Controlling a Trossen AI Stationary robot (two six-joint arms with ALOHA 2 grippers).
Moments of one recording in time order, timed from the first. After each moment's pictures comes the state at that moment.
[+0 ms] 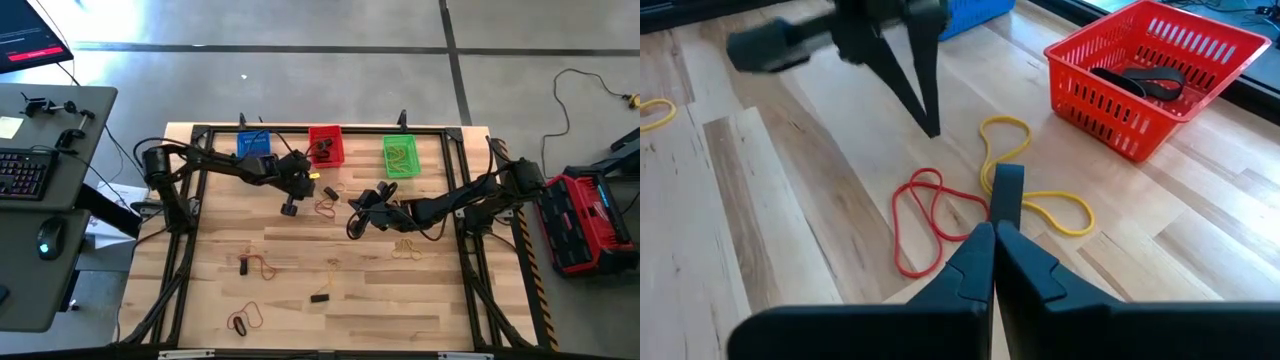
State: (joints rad) left arm 0.32 1.79 0.93 -0.08 0.17 0.62; right arm 0.13 1.56 0.62 0.31 0.59 0.41
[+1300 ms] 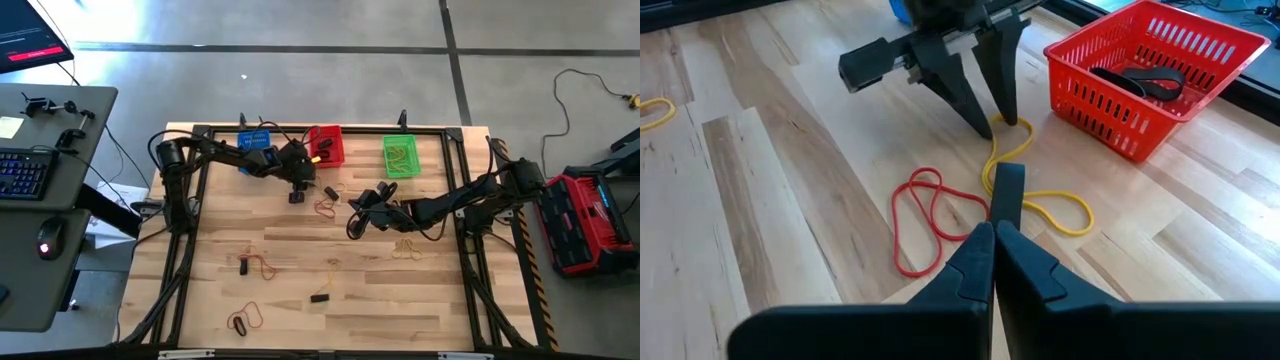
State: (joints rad) left arm 0.45 1.93 0.94 0.06 0.18 0.50; right arm 0.13 1.56 0.62 0.31 0.60 0.41
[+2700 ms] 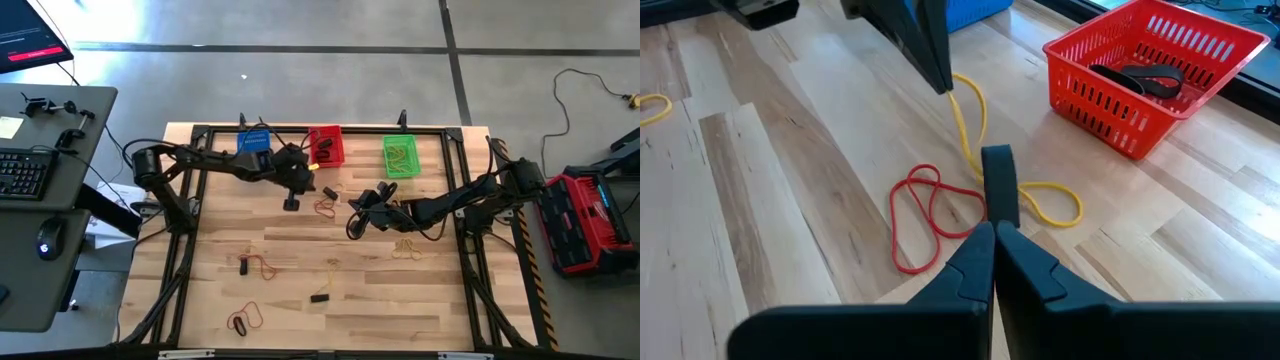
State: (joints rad) left arm 0.34 1.71 0.93 -0.07 0.19 0.51; right arm 0.13 1.56 0.62 0.30 0.60 0.41
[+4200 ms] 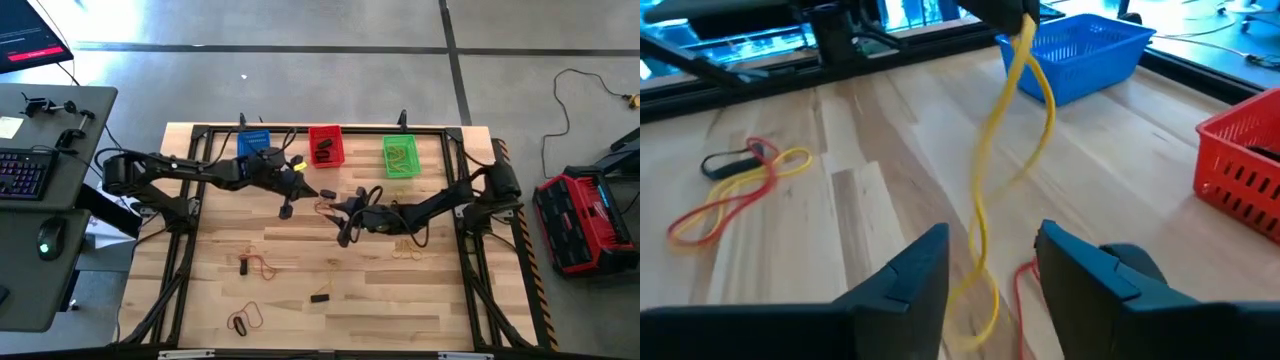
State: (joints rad) left arm 0.25 1.47 0.78 0.19 0.31 0.29; right arm 0.12 1.76 0.68 0.73 0.43 0.25
